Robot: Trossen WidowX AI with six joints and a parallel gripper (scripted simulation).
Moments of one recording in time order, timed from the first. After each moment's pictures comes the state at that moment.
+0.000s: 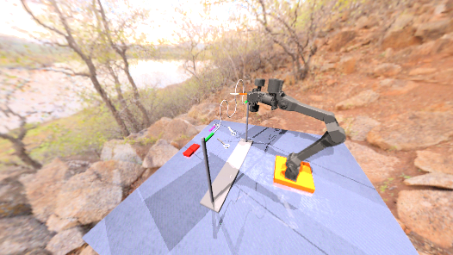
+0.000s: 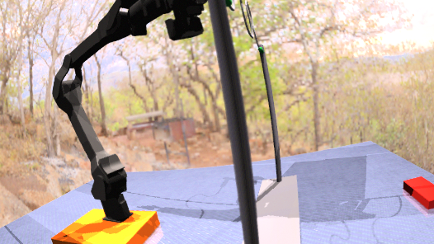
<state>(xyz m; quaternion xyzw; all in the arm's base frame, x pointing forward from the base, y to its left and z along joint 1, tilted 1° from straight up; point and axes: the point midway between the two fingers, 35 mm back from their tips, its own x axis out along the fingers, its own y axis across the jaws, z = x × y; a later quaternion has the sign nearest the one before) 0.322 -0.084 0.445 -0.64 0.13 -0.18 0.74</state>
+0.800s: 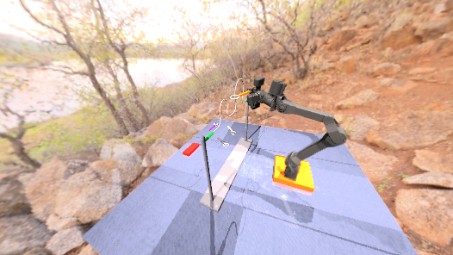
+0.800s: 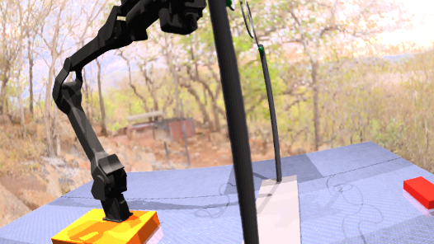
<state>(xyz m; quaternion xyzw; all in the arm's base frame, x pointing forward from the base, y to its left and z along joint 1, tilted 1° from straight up) 0.320 -0.084 0.459 -0.75 0.09 -0.21 0.62</state>
